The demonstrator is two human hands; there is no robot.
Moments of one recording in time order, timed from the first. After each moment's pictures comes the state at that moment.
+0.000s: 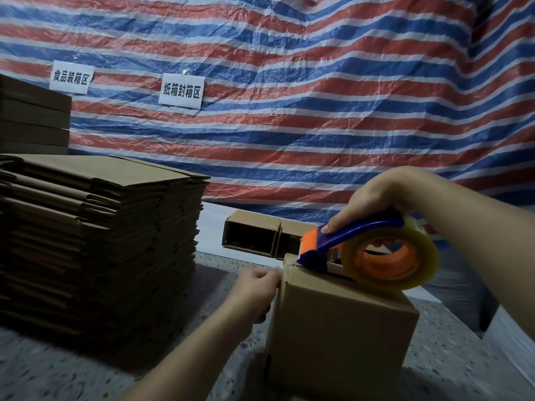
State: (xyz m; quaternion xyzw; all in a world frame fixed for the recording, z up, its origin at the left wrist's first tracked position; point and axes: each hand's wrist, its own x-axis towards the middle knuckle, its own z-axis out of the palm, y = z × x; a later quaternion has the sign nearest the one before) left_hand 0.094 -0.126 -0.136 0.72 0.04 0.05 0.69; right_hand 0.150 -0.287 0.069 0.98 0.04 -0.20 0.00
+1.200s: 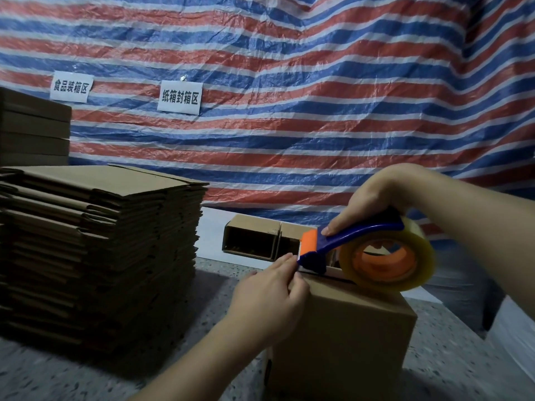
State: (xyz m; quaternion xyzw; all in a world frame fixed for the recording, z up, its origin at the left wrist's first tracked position) left_hand 0.077 -0.139 -0.127 0.92 -0.11 0.24 0.29; right_hand 0.156 -0.290 0.075 0.98 0.01 -0.21 0.00
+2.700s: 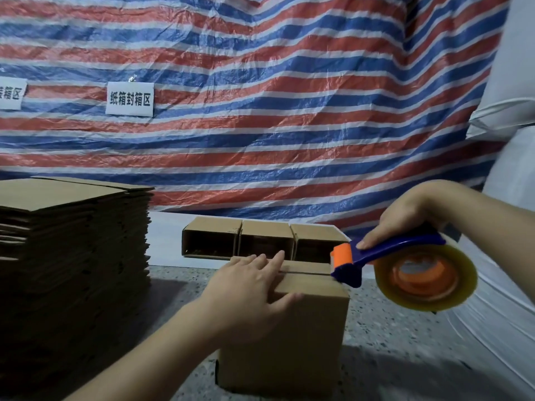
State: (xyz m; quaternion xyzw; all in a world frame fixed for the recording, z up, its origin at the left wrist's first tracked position) left_hand 0.082 -0.172 -0.103 0.97 -0.19 0.15 0.04; right_hand 0.146 -0.440 0.055 0.96 -0.07 -0.25 -0.02
